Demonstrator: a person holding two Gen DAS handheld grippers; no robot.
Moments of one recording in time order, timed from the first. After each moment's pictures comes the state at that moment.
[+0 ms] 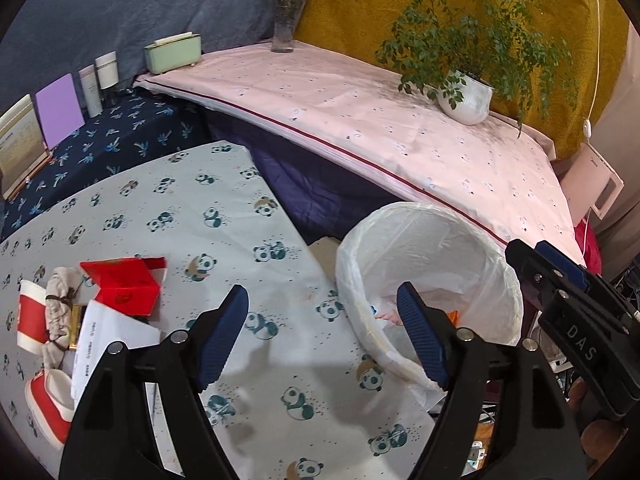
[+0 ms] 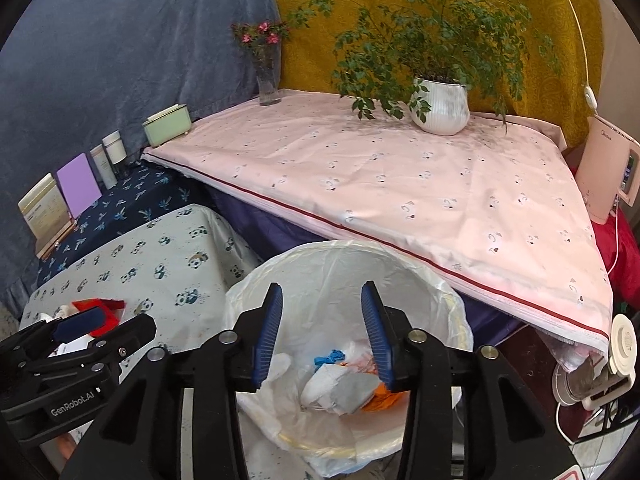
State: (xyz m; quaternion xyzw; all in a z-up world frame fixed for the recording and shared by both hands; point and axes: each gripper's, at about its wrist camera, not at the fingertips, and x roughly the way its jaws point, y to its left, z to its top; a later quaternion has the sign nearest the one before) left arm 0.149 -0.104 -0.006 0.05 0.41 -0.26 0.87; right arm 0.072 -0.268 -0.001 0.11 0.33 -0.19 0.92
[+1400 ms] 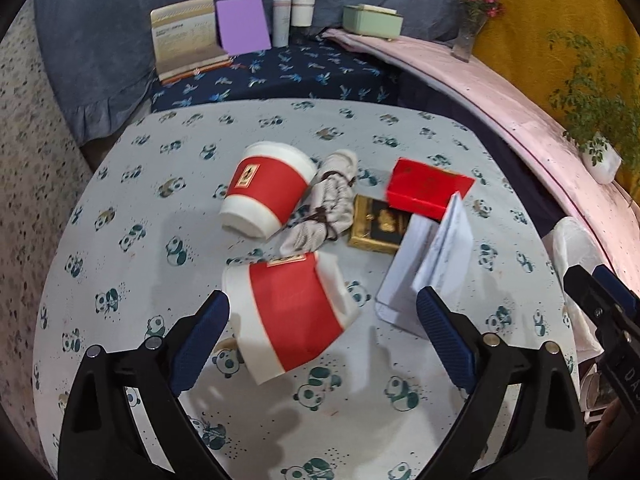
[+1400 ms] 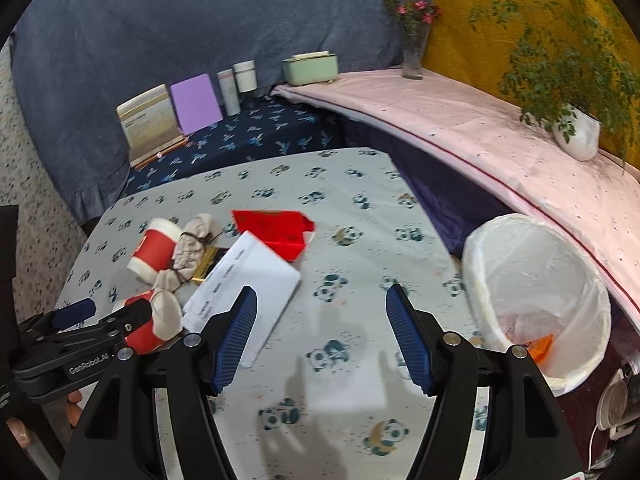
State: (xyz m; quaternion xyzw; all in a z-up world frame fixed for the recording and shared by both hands) left arm 0.139 0.156 -0.048 -0.04 0.45 -0.04 0.89; right arm 0.100 -0.047 -0.024 0.05 0.38 -0.02 0.92
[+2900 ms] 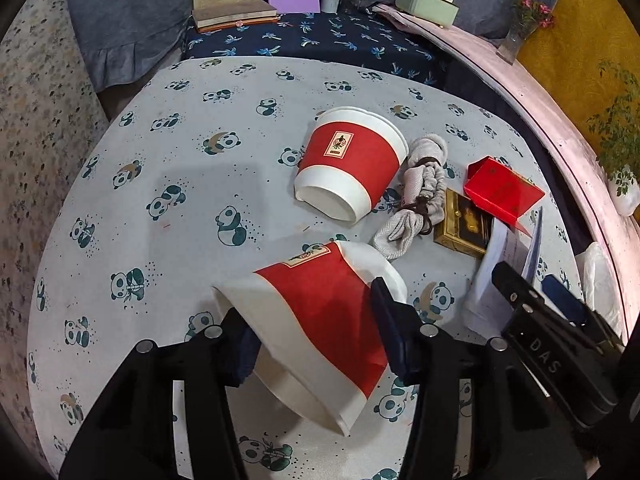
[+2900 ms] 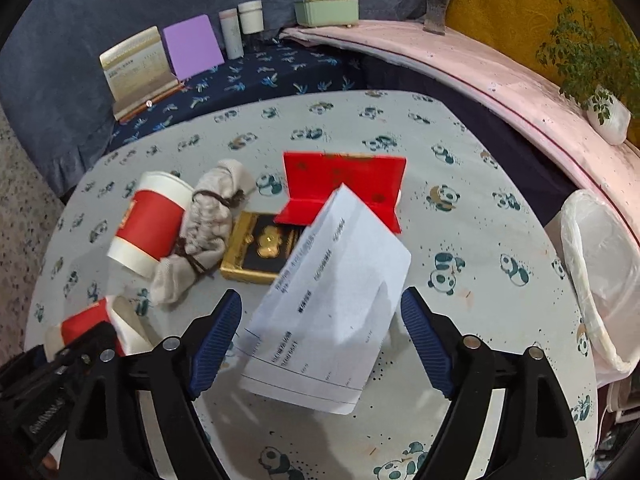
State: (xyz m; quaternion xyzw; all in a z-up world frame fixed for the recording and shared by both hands) left arm 0.162 0.218 -0.074 -0.09 0.50 0.00 0.86; right arm 0.174 0.032 -0.092 0.04 0.46 -0.04 0.88
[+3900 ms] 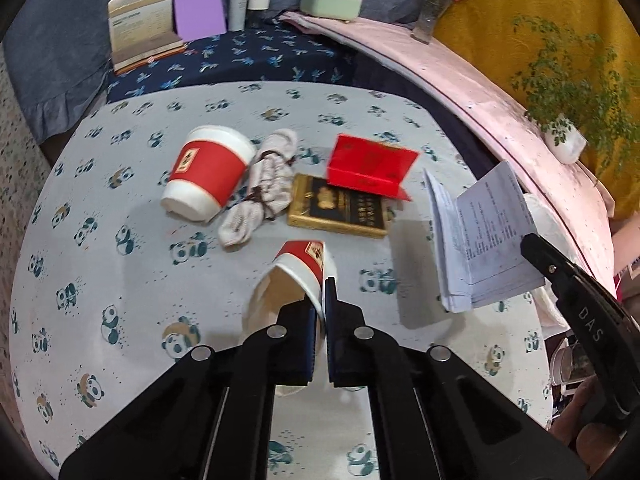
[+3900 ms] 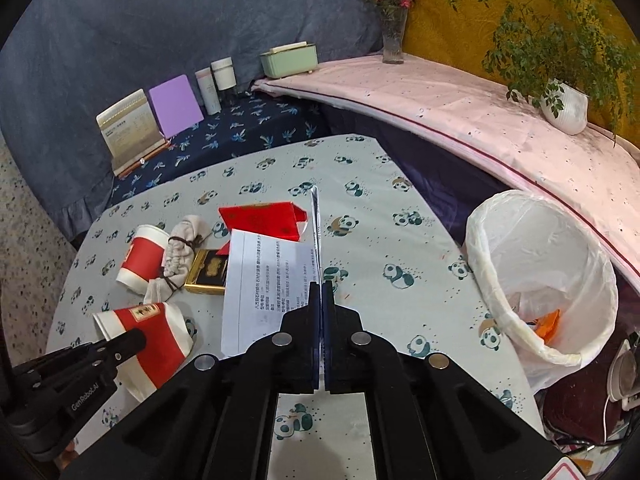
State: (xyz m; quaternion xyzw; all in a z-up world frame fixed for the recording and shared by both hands) left arm 0.133 0.126 -0.040 -0.05 0.47 -0.12 0.87; right arm 0.106 -0.057 -0.029 0.09 0.38 -0.06 0.92
